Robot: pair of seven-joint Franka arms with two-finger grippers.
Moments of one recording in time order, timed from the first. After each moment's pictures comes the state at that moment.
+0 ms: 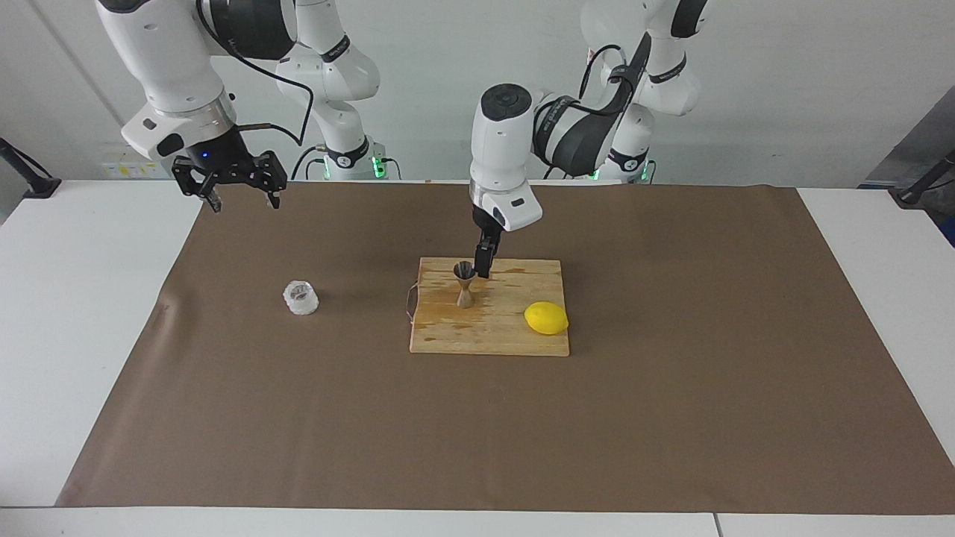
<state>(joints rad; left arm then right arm) -0.64 0.24 -0.05 -1.60 0.01 1.91 -1.81 0.02 -0.09 -0.03 -1.83 -0.04 1.74 -0.32</state>
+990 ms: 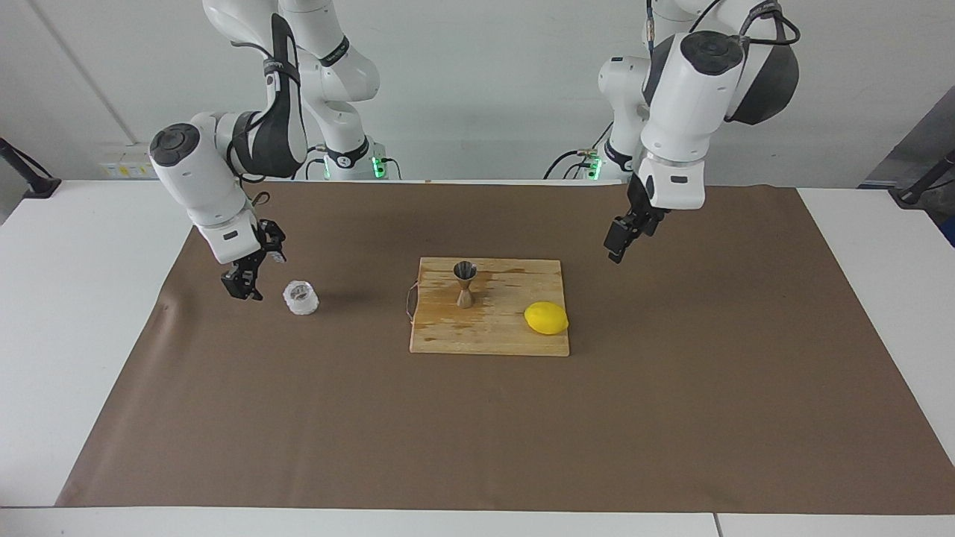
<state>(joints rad) -0.30 0.01 -0.04 -1.73 0.01 1.81 -0.90 -0.06 0.05 -0.04 -2.14 0.04 2.19 -1.48</state>
